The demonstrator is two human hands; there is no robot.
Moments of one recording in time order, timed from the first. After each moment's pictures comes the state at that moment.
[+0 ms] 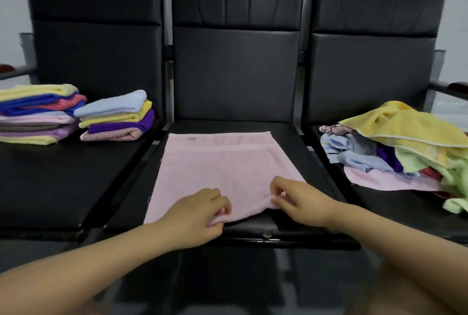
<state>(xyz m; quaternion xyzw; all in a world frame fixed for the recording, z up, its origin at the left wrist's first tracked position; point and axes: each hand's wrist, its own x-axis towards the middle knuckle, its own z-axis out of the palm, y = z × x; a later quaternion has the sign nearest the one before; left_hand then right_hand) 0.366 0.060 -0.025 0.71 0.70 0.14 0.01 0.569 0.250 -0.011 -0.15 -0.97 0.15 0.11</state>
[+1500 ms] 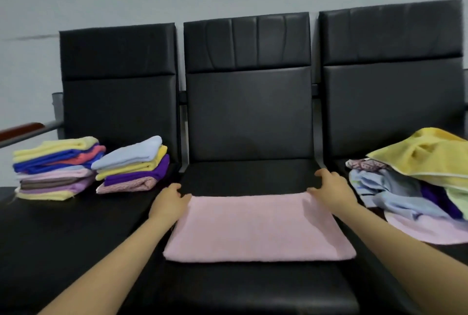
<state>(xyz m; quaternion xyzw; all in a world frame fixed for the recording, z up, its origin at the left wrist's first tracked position) 0.208 0.132 -0.003 0.30 0.90 0.31 0.06 0.496 0.370 0.005 -0.50 -0.83 0.14 0.19</state>
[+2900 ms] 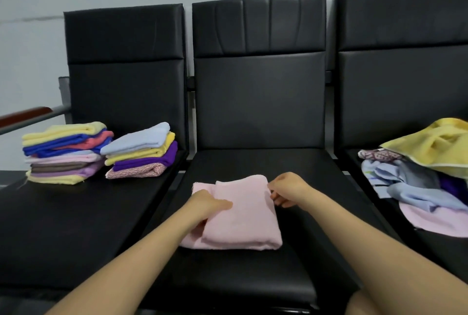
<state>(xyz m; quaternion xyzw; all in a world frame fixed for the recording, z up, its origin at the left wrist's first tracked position) 0.265 0.142 0.004 0.25 0.87 0.32 0.28 0.414 0.288 0.019 -0.44 -0.77 0.44 0.09</state>
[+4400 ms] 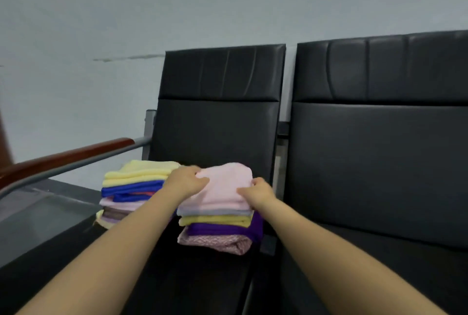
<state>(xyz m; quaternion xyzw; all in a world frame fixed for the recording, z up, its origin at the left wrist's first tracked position) -0.075 0.093 0.090 0.27 0.93 0.23 -0.04 0.035 0.247 0.058 -0.29 -0.78 0.51 0.20</state>
